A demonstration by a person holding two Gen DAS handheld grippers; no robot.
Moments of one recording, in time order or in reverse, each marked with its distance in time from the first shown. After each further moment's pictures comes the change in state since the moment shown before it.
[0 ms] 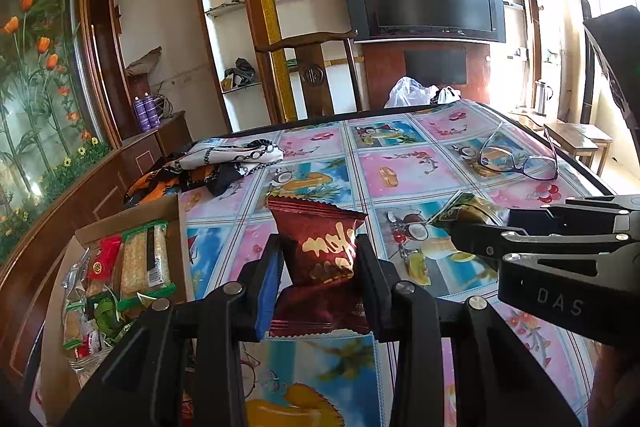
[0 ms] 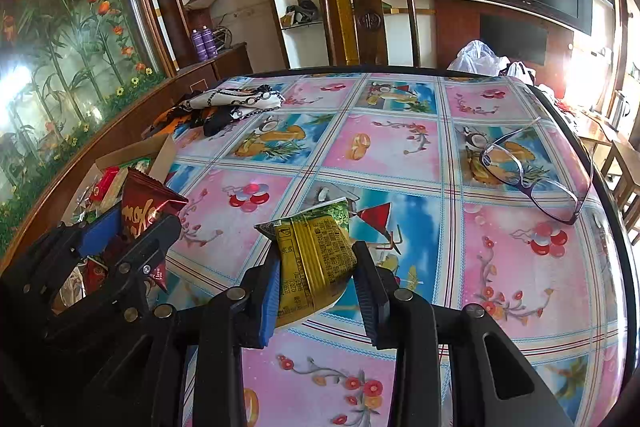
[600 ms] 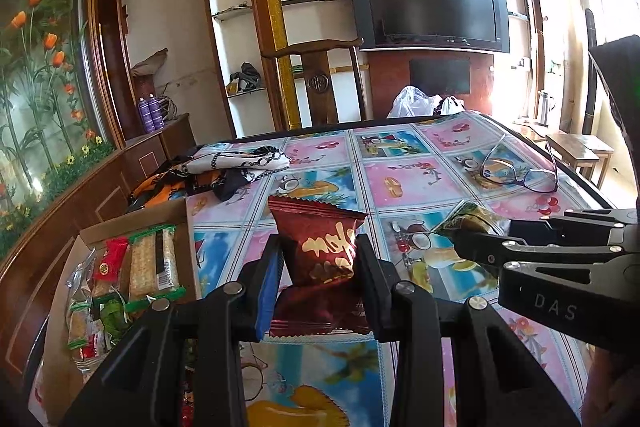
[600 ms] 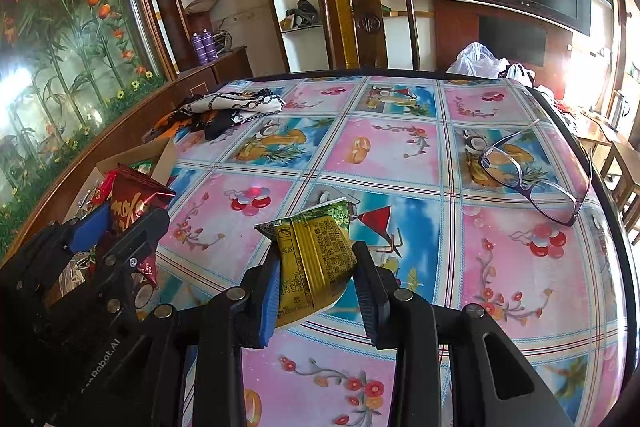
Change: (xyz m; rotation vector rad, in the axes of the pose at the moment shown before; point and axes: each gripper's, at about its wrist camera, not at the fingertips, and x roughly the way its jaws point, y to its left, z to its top) left arm -0.007 0.008 0.005 -0.027 -0.022 0.005; right arm -0.002 0.000 0.001 0.002 -0.013 0.002
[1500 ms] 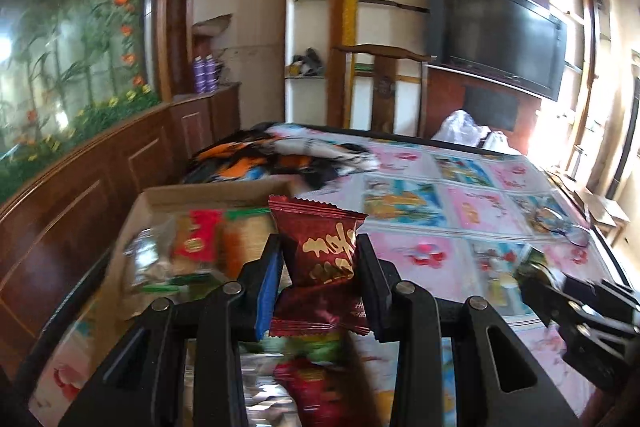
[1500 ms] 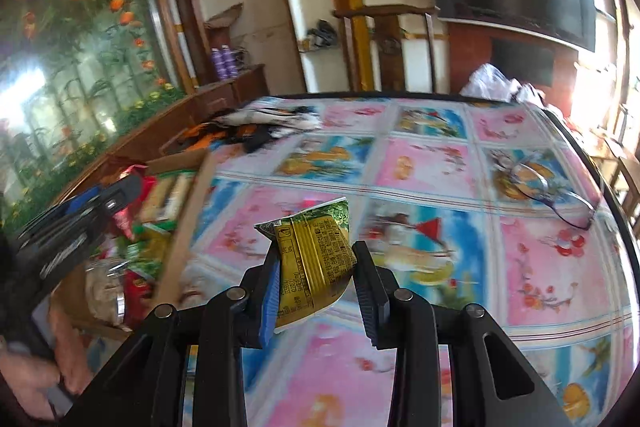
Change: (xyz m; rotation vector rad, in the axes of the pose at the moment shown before) left arm -0.015 0.130 -0.007 -0.249 0.037 0.088; right arm -0.016 0.063 -0.012 -0.039 -0.094 0.037
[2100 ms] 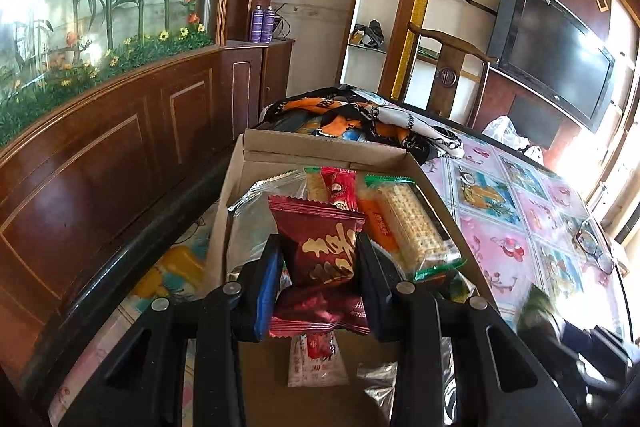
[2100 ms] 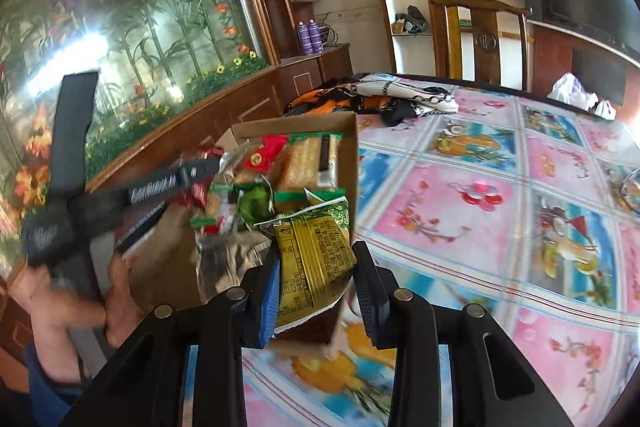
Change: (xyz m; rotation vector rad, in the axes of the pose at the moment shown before) left arm 0.012 0.116 -0.016 -0.182 0.116 0.054; right arm 0.035 0.118 -0.017 -0.090 0.070 0.235
